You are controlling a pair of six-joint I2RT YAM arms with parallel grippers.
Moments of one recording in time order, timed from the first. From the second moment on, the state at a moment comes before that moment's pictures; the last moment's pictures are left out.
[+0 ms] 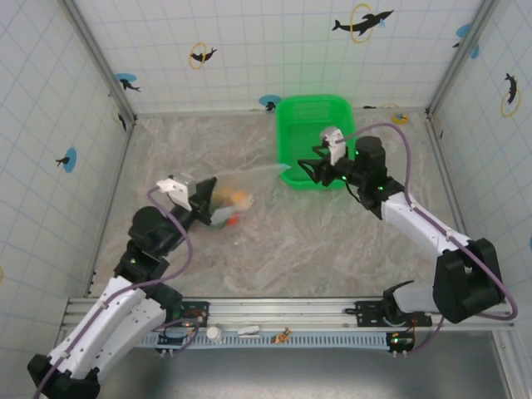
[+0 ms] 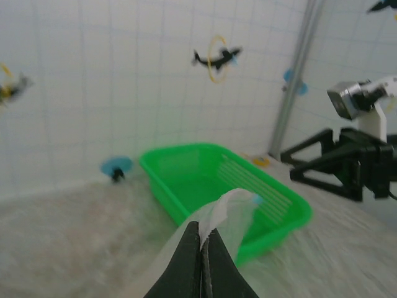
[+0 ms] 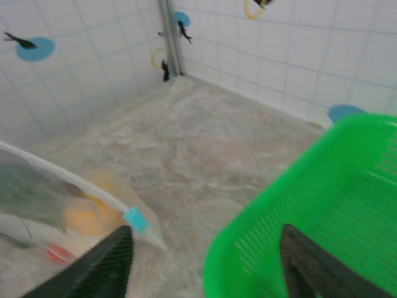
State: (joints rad) left arm -0.55 0.56 0.48 0.07 0.13 -0.18; right arm 0.40 1.31 0.85 0.17 -0.49 -0.01
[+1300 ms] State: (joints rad) left arm -1.28 0.99 0.68 0.13 -0.29 -0.20; right arm 0.35 0.79 0.65 -0.20 0.06 0.14
